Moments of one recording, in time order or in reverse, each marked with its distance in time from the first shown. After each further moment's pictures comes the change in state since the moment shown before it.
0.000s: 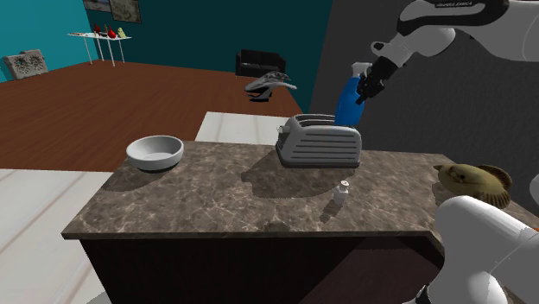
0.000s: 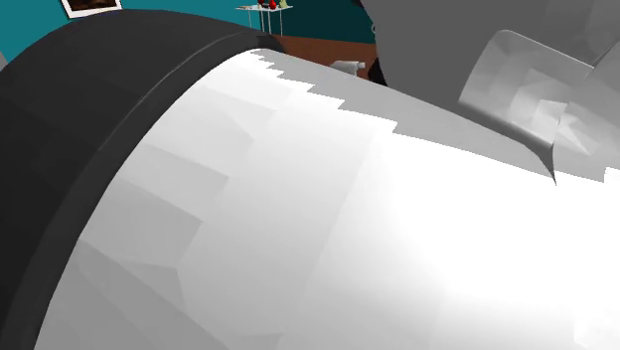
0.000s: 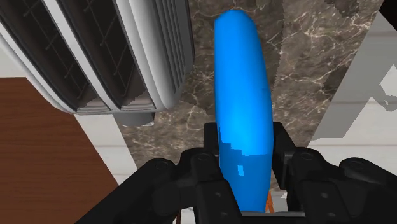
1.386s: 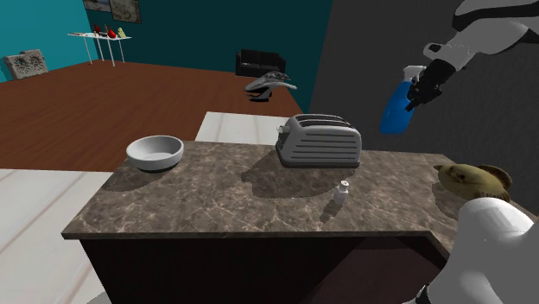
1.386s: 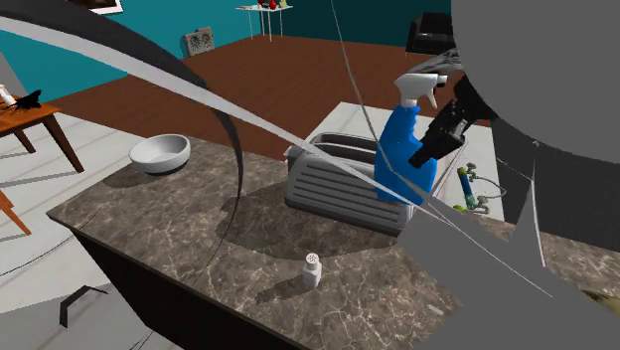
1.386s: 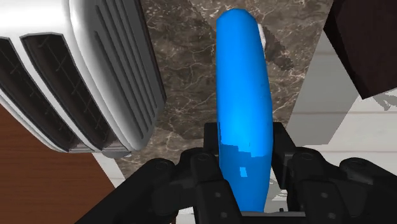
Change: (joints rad) arm -0.755 0.098 0.406 -0.092 0.084 -0.177 -0.300
